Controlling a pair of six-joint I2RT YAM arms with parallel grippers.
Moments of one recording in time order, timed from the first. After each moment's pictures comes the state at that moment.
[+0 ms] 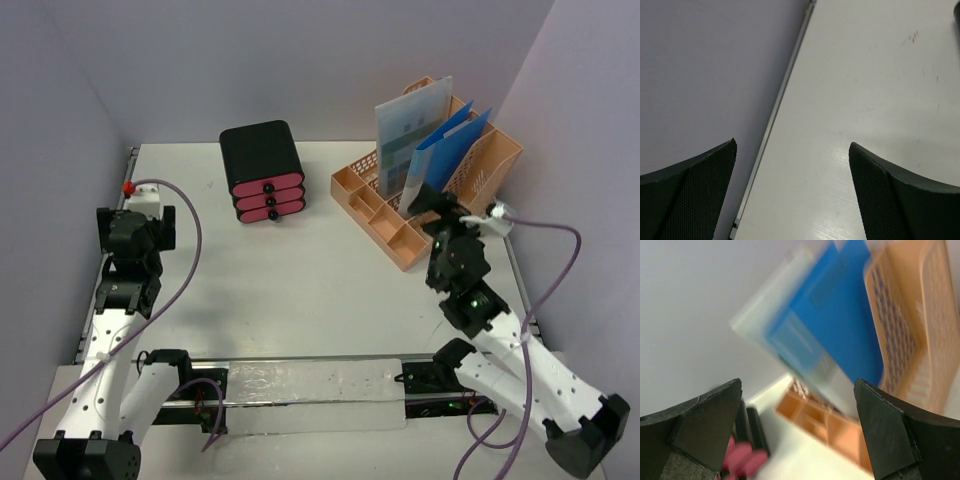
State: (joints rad) left arm -0.06 0.77 0.77 -0.31 -0.47 0.24; right arm 0.60 0.72 0.66 0.22 0.93 0.47
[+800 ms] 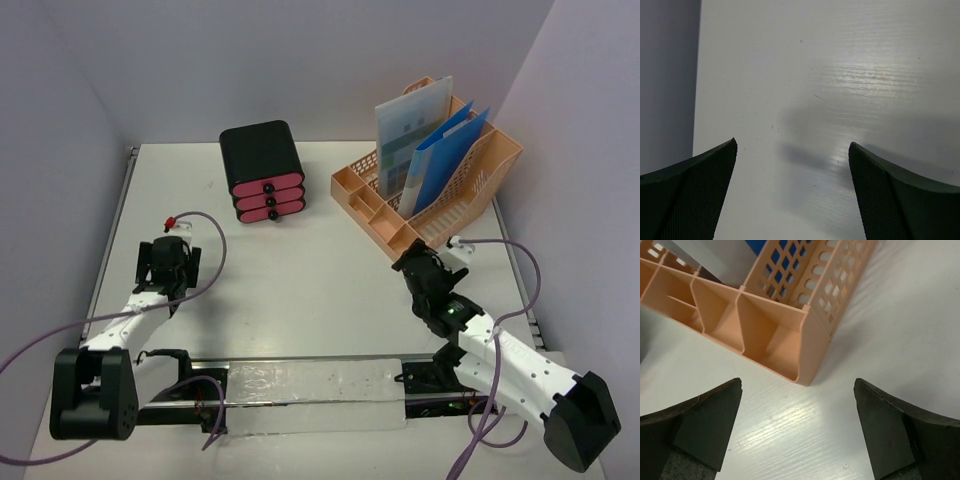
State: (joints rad) left arm -0.06 1.06 0.39 -0.03 -0.45 0.24; right arm 0.60 0.73 0.34 -0.21 0.83 0.85
